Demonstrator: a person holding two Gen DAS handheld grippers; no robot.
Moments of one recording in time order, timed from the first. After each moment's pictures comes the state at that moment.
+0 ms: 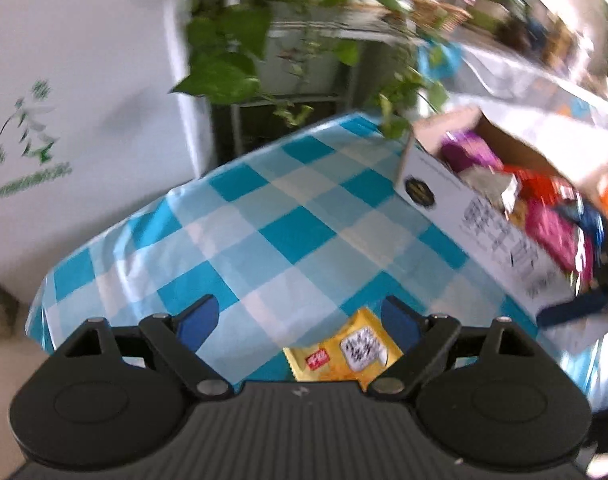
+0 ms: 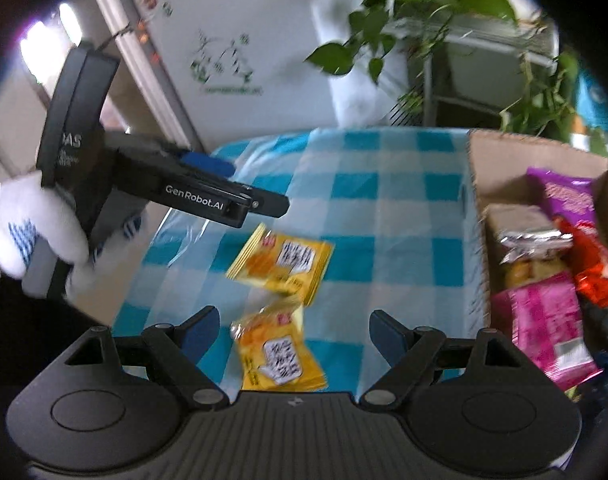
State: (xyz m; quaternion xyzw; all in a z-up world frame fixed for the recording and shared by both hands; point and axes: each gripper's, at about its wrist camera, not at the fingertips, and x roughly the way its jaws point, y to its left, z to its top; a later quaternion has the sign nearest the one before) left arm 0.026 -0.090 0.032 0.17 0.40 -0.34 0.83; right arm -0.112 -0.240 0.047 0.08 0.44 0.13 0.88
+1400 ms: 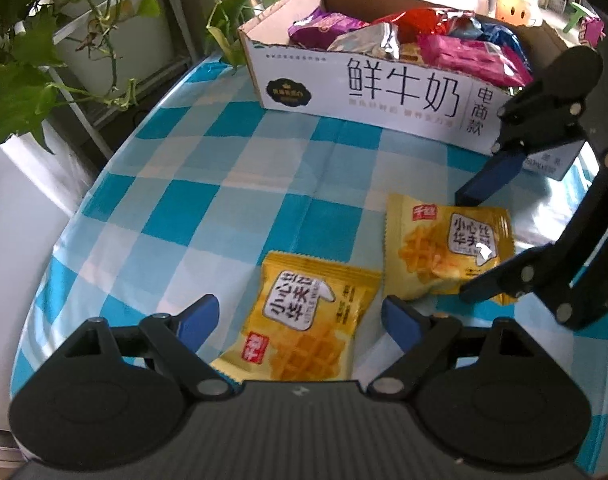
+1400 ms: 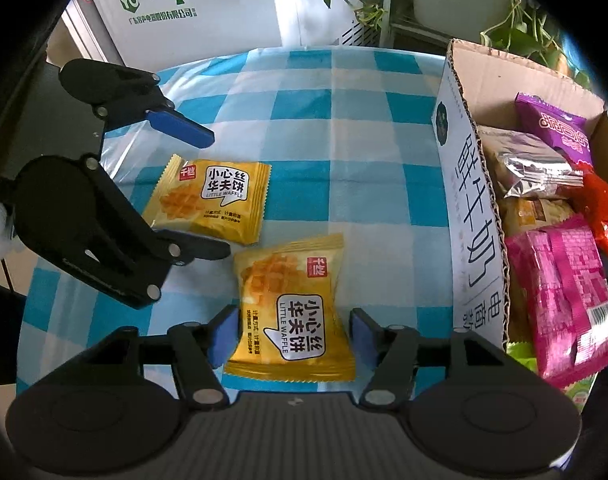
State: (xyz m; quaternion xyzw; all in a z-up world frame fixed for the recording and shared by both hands) left arm 0.007 -0.129 -0.018 0.35 0.37 -0.49 0.70; right arm -0.084 -0.231 -0.003 0.05 0.53 0.04 0.84
